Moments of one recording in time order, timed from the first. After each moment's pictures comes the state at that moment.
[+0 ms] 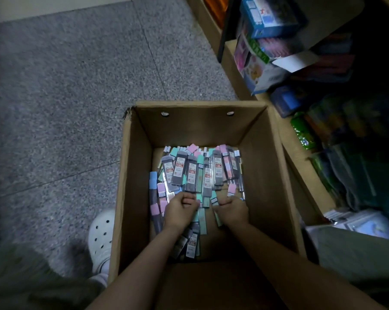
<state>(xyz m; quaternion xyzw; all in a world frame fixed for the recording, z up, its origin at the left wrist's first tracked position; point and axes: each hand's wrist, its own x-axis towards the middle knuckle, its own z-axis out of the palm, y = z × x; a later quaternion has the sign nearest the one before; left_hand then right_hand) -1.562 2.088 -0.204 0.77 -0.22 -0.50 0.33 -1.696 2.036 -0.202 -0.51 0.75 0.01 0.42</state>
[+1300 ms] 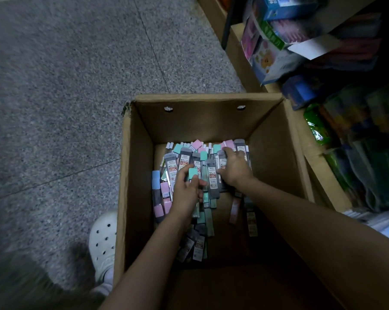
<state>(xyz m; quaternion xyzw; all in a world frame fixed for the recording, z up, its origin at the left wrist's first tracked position) -1.549 2.050 -0.187 0.66 -0.14 -0.57 0.48 -1.660 1.938 -0.199 -0.70 0.64 0.08 0.31</state>
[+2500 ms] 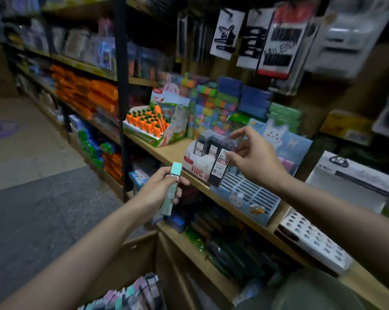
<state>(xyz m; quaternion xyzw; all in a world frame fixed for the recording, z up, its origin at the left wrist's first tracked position) -1.640 1.917 0.158 0.38 -0.51 -0.60 0.49 -1.853 1.941 0.254 -0.69 0.60 -0.40 0.05</state>
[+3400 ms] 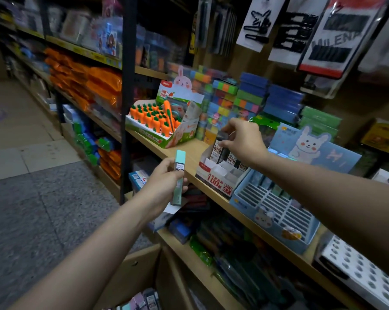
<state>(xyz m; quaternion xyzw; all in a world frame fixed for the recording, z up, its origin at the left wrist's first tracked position) -1.626 1.843 0.149 0.42 -0.44 -0.59 0.53 -1.817 1.799 0.238 -0.72 0.61 -0.31 -0.07</state>
